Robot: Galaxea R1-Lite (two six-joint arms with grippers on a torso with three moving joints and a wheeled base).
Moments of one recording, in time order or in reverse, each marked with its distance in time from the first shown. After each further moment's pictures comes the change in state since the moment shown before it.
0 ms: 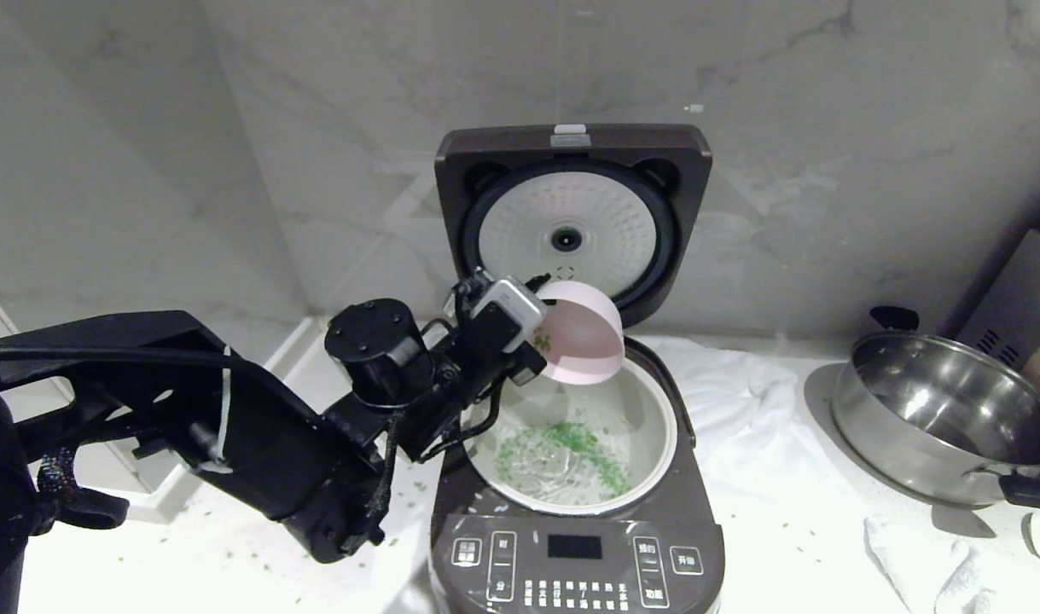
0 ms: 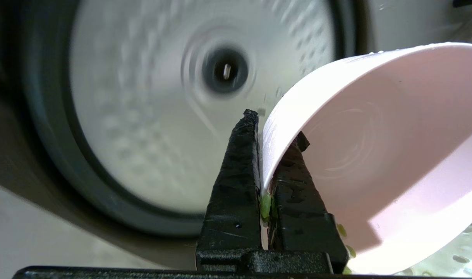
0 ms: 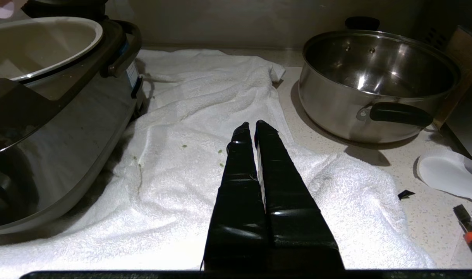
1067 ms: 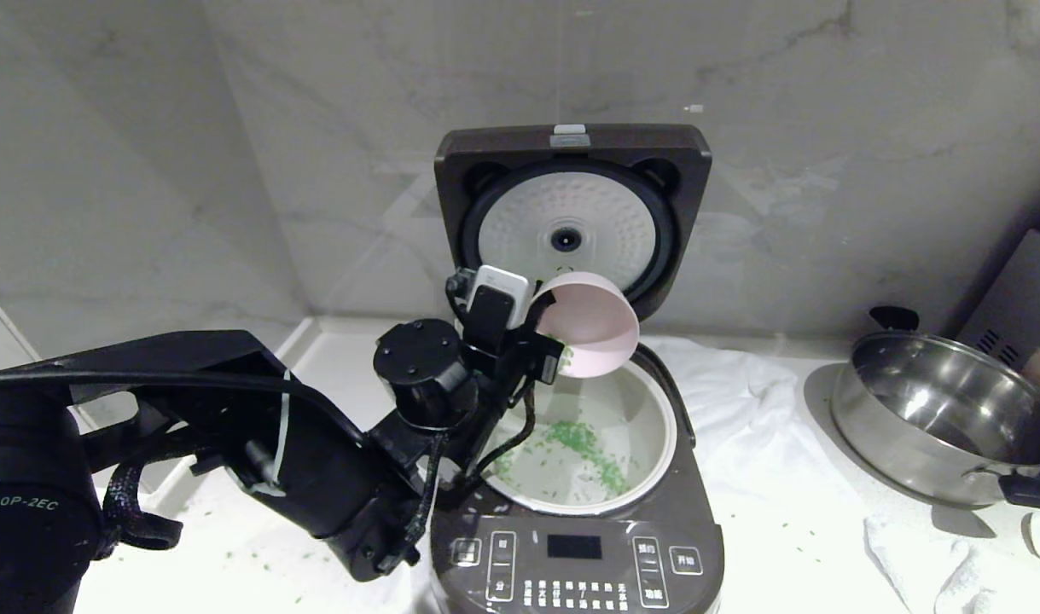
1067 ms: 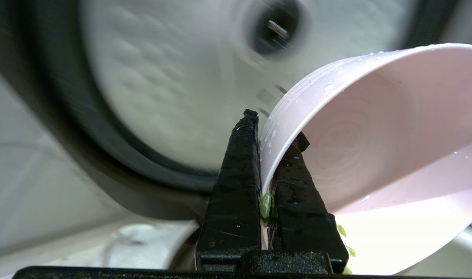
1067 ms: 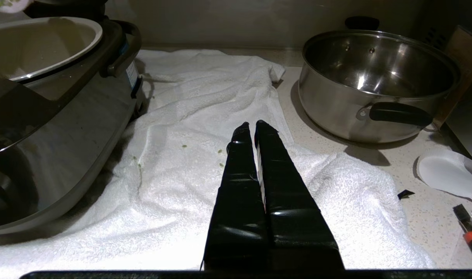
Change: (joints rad) left arm -0.080 0.051 -0.036 0.001 0.319 -0.369; right arm 0.000 0.000 0.000 0.000 0.000 0.000
